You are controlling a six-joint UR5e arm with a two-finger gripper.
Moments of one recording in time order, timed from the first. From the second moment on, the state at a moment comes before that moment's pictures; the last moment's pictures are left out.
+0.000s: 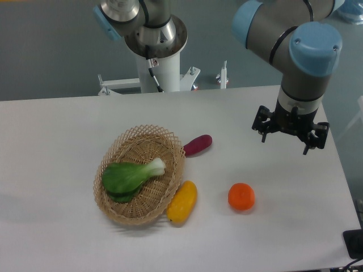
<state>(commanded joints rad) 2.64 -1.95 -1.29 -1.36 1.60 1.10</state>
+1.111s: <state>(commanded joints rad) 2.57 -2.15 -1.41 -0.98 1.53 1.10</state>
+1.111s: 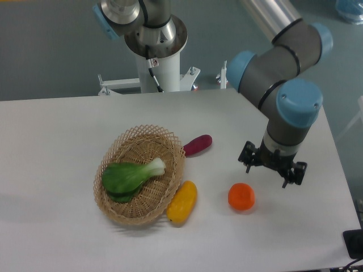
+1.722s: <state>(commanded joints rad) 2.55 -2.09 -1.52 -1.03 1.54 1.26</state>
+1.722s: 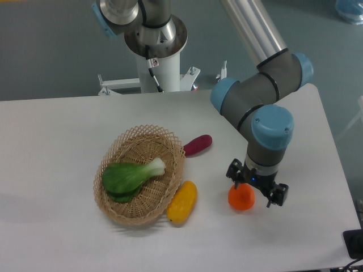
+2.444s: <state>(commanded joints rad) 2.55 -2.13 -1.54 -0.96 1.54 1.26</state>
